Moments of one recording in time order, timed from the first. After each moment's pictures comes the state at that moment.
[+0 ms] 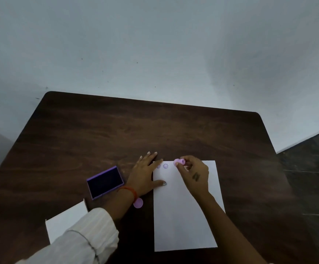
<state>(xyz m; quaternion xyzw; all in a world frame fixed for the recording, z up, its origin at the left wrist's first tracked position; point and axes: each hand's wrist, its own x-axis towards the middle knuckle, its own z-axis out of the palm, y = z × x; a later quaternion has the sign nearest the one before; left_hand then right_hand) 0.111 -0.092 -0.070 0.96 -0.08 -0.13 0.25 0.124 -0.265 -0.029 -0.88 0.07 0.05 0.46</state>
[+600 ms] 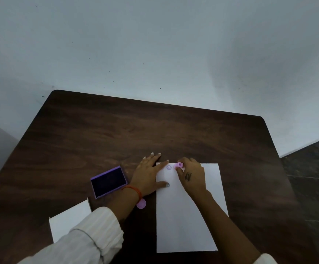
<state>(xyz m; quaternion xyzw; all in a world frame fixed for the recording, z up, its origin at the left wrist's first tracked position) 0.113 -0.091 -0.066 0.96 -0.10 -0.15 0.23 0.133 -0.252 -0.023 -0.96 -0.02 0.09 0.25</state>
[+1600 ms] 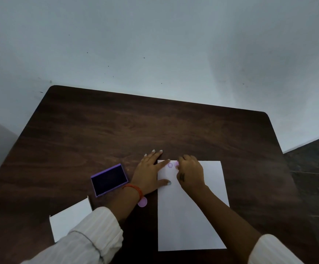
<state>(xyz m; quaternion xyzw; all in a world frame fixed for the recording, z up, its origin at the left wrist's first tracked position) 0.113 -0.091 -0.069 0.95 -0.10 -0.15 0.24 0.135 -0.244 -0.032 -0.98 -0.11 0.08 0.13</state>
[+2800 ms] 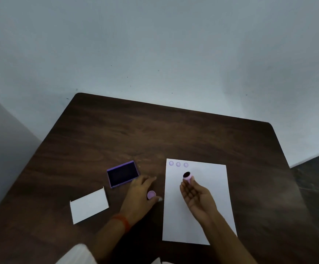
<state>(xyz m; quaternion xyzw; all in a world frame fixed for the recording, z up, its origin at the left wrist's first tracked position) 0.011 -0.074 -0.031 0.93 0.08 -0.11 0.35 0.055 -0.259 -0.011 -0.39 0.30 0.24 0.84</state>
